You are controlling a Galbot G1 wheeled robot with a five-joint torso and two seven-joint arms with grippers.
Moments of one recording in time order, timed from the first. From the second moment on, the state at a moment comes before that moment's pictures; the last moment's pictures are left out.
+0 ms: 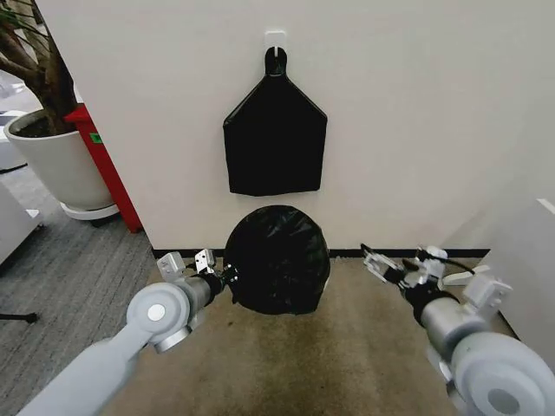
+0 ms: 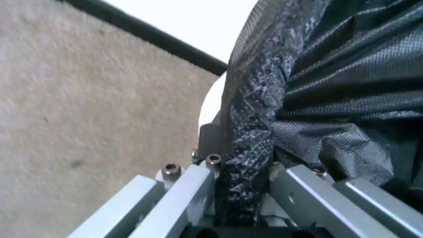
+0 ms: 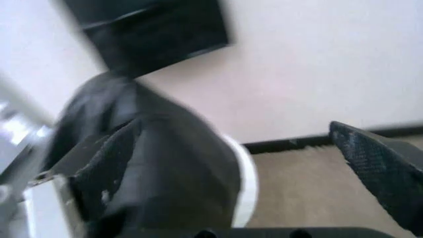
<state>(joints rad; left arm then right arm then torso) 0.98 -0.85 -0.08 -2.12 -1.63 0.33 -0.81 -1.36 0.91 0.41 2.51 1.08 -0.50 0.60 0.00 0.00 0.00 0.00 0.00</state>
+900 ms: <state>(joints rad) 1.01 -0.86 -0.05 -2.12 -1.42 0.33 -0.71 -0.63 1.14 -0.28 2.26 1.56 -0.38 1.30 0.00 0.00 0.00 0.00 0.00</state>
